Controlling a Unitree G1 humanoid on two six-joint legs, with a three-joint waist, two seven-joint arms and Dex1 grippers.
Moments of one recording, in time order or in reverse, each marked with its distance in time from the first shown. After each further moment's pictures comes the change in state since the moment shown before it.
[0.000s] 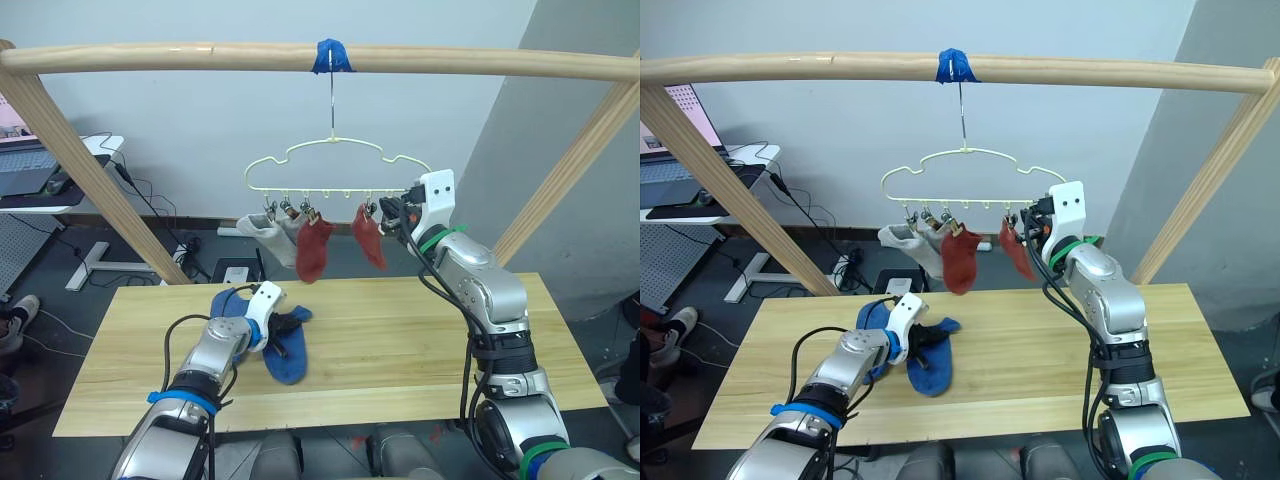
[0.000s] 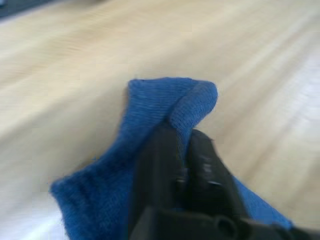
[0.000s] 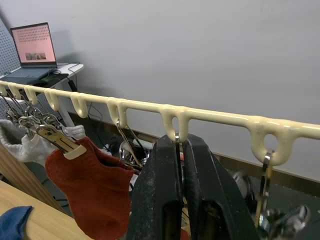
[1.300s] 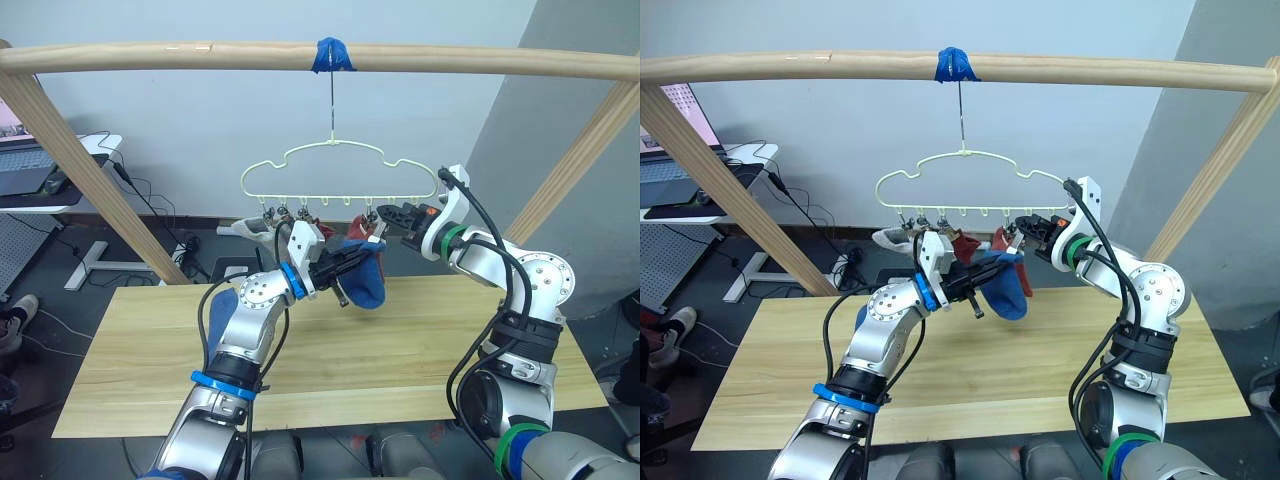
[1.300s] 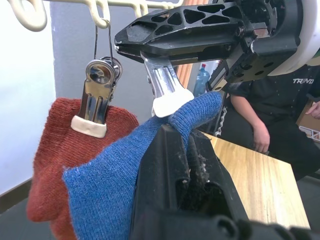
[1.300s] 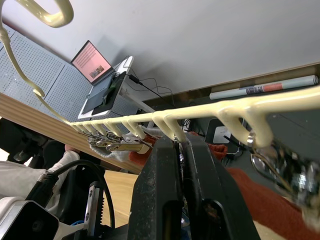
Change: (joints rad) left arm -0.085 -0.184 0.050 -0.352 -0.240 -0.238 -0.057; right arm -0.119 0.101 -0.434 -0.112 0.572 0.697 -0.299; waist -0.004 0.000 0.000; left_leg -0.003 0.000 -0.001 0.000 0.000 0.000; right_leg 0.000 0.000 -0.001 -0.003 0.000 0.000
